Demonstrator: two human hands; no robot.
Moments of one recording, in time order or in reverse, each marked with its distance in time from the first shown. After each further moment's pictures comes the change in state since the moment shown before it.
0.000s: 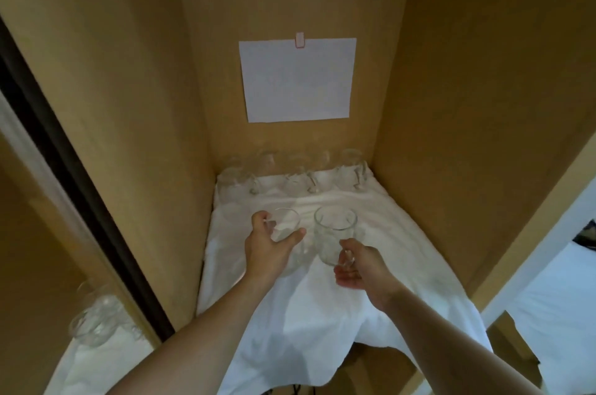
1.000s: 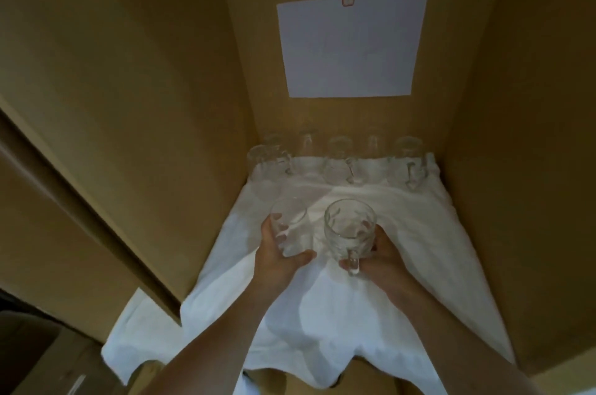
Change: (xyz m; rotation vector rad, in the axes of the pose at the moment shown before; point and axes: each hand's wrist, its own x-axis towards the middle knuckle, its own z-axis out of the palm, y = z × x) left_hand -0.010 -0.056 0.042 -0.033 0.161 -0.079; right_hand 0.110 0.005 -0.036 -0.370 -0.402 -0.315
